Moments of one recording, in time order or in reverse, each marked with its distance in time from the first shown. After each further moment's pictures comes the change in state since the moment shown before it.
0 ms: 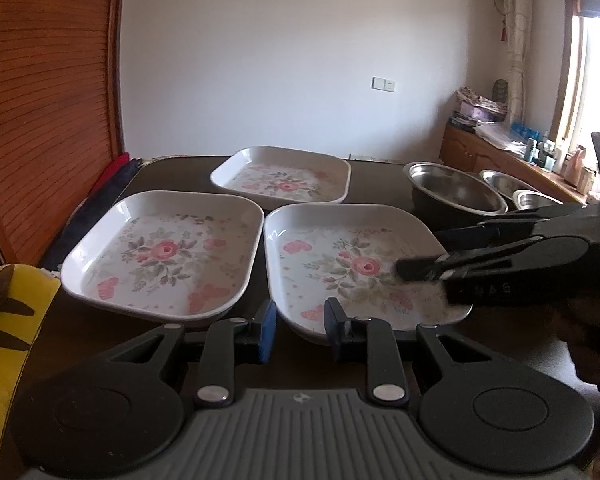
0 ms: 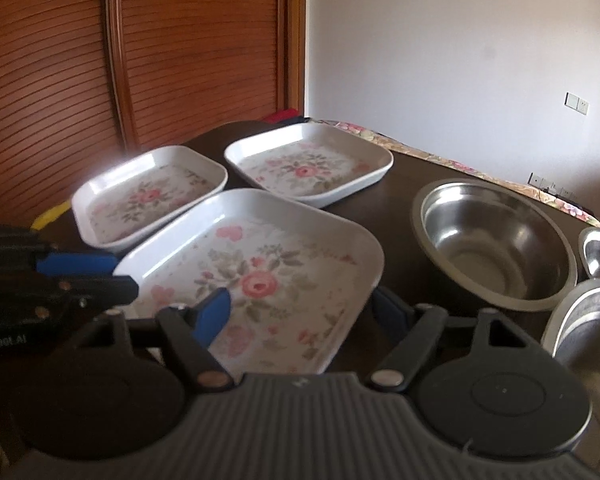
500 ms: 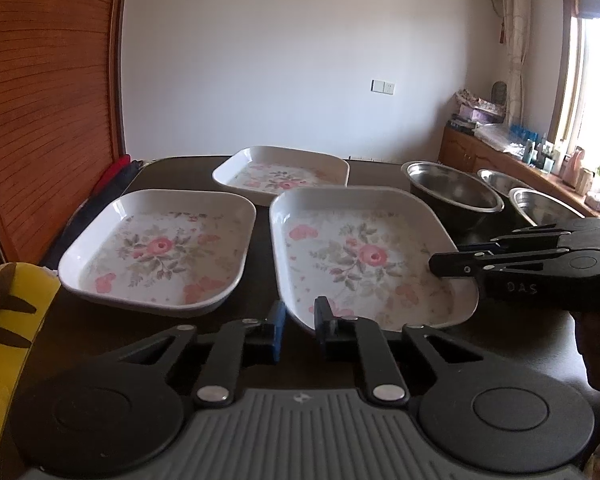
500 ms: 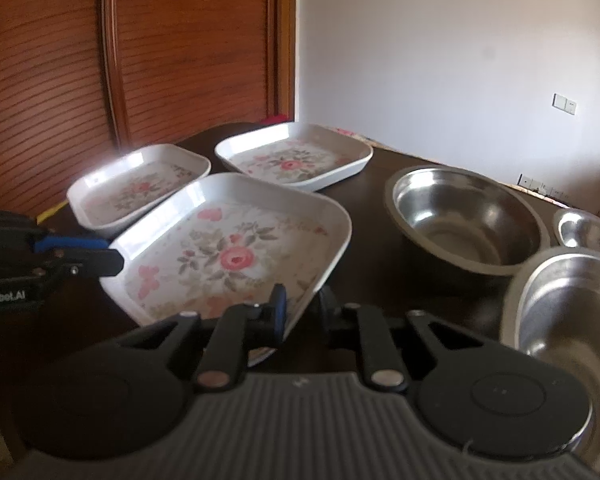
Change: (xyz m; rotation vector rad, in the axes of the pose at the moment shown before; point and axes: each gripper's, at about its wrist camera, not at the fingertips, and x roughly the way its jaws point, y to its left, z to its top) left arm -0.007 -0.002 -0.007 0.002 -0.011 -0.004; right arm -0.019 -0.005 -0.021 0.024 -0.045 -0.022
